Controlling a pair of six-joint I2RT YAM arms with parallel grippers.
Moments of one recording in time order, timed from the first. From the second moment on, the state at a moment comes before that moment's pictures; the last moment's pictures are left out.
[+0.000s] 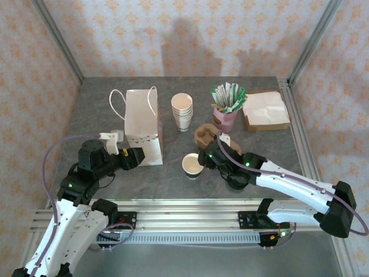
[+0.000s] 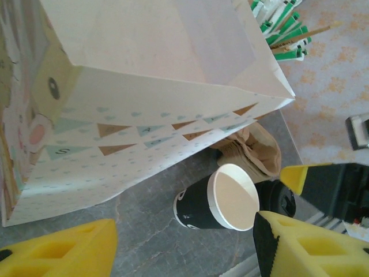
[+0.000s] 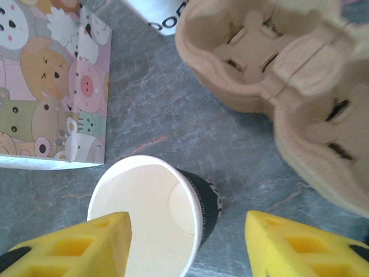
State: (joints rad) left arm -0.23 0.54 0.72 -0.70 0.40 -0.53; right arm 0.97 1.08 0.88 -0.67 0.30 0.95
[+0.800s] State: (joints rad) left arm -0.31 0.55 0.70 -0.70 0.45 -0.53; right arm 0.97 0.77 0.69 -1.17 0.46 1.33
